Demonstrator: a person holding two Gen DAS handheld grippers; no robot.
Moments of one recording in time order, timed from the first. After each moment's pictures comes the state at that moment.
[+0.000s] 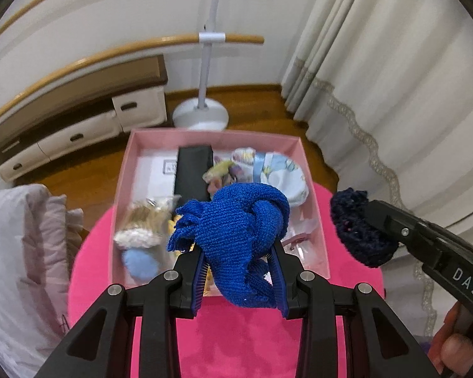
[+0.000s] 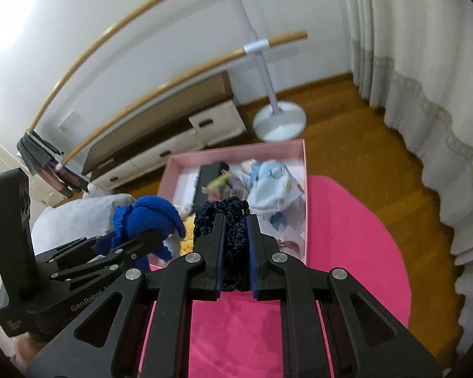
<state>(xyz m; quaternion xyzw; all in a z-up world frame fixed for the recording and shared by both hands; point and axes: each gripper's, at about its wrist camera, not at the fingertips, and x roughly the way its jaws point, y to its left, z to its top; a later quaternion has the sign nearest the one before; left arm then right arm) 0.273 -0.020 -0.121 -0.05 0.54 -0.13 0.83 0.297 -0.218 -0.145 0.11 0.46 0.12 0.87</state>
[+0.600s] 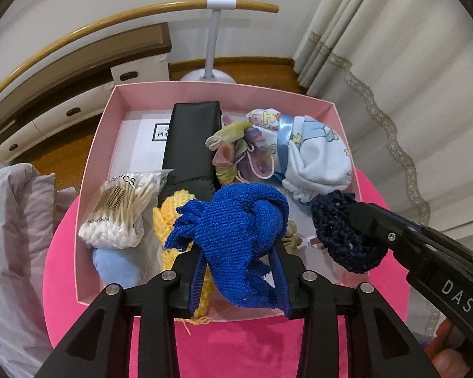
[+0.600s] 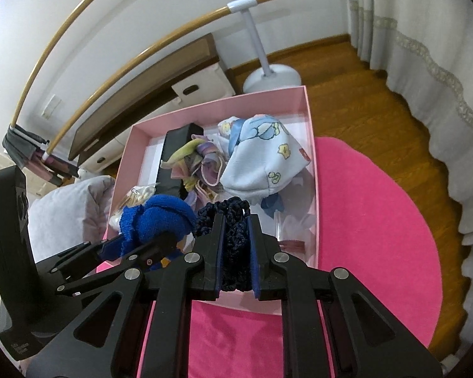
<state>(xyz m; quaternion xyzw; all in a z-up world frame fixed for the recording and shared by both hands) 0.319 -0.029 -0.174 -0.04 0.59 -0.11 0.80 0.342 -0.213 -0.218 0.12 0.52 0.11 0.84</state>
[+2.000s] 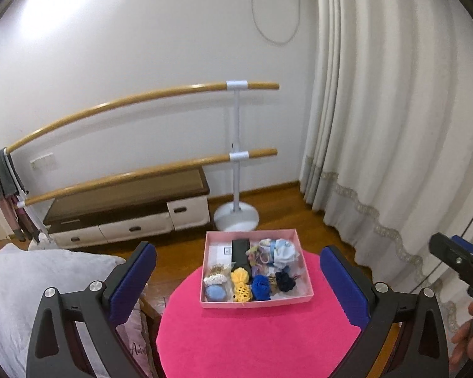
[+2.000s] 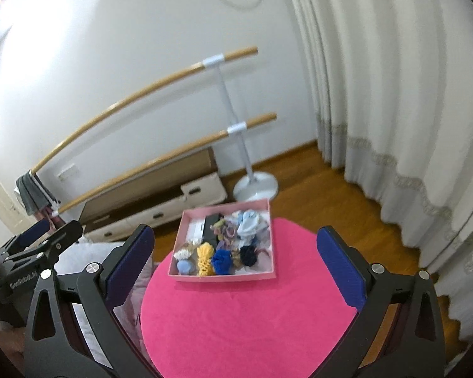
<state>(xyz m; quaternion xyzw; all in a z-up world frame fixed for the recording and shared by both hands) 0.006 0.042 0.121 0.00 0.30 -0.07 0.95 0.076 -0.235 0.043 0.10 0.28 0.04 0.96</state>
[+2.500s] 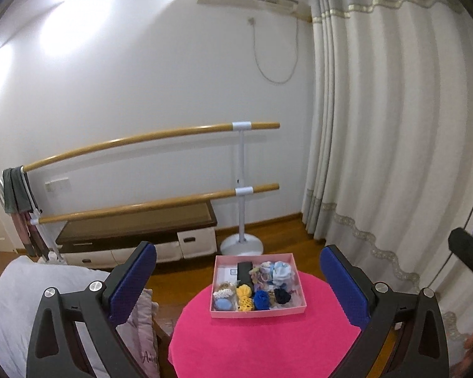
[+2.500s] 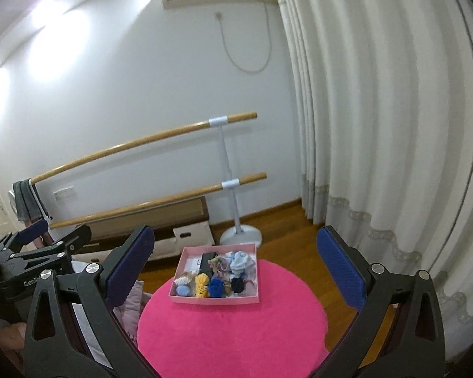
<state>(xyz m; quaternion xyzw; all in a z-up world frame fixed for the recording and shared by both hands) -0.134 0.058 0.159 0.00 0.22 -0.06 0.97 -0.049 -0.198 0.111 0.04 0.15 0.00 0.99</state>
